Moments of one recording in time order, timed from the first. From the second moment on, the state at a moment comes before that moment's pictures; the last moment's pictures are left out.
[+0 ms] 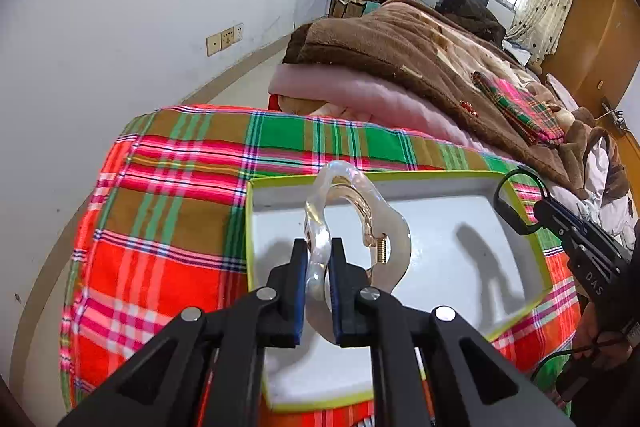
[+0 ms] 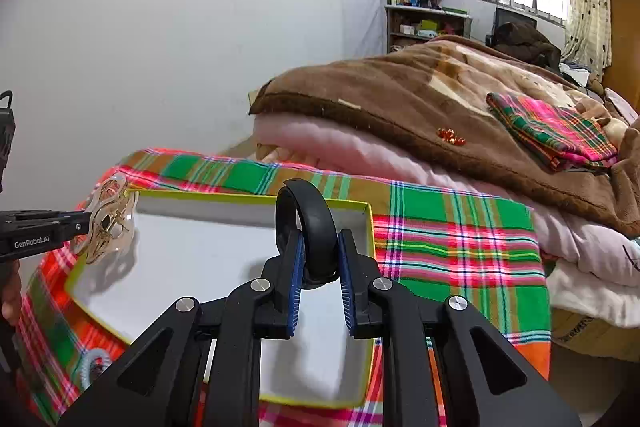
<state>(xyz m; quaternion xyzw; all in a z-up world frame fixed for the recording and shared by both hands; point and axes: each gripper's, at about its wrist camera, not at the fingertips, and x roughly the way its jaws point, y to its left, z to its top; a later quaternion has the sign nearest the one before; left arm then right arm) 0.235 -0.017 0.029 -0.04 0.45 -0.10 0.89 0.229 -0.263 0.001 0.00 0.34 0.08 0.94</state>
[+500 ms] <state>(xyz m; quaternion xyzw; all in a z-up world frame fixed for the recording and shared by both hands) 0.244 -0.022 0.004 -0.03 0.47 -0.09 0.88 0.245 -0.259 -0.020 -0.02 0.36 0.07 0.93</state>
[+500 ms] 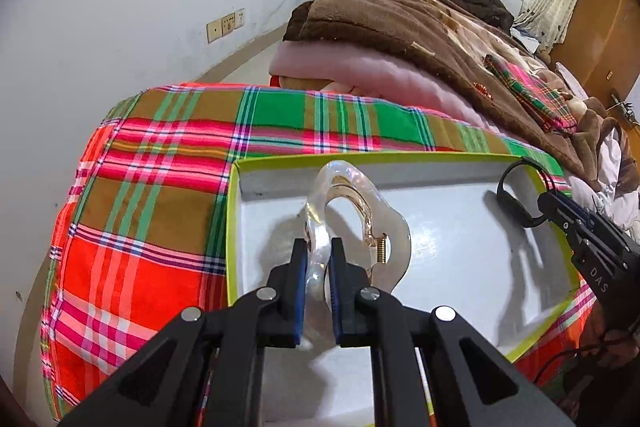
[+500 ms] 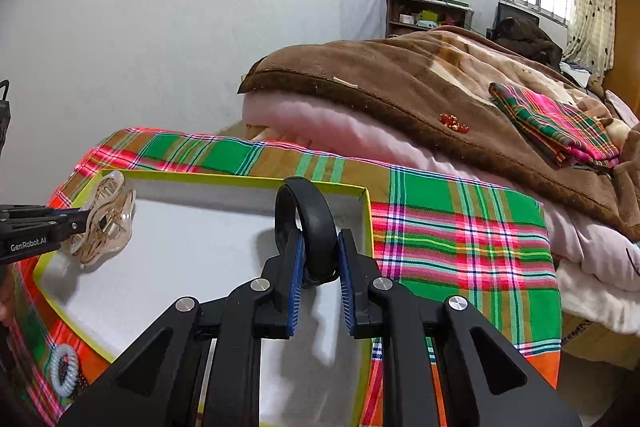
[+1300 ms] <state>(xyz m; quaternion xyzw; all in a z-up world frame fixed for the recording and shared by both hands) 0.245 -0.016 0.004 -0.04 0.47 -0.08 0.88 0.244 -0.254 -0.023 -0.04 0.36 0.08 0.93</state>
